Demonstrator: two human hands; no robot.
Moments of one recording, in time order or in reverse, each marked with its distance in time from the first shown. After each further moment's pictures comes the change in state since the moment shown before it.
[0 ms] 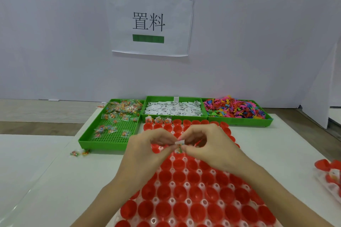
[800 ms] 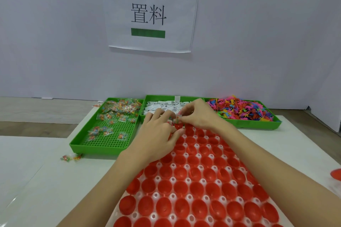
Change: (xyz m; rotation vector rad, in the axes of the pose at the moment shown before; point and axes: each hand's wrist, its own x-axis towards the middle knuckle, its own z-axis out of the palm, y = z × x) left_hand 0.073 -0.052 0.031 0.824 -0.320 0.153; right_hand 0.126 0.059 -0.008 -0.212 0.026 0.189
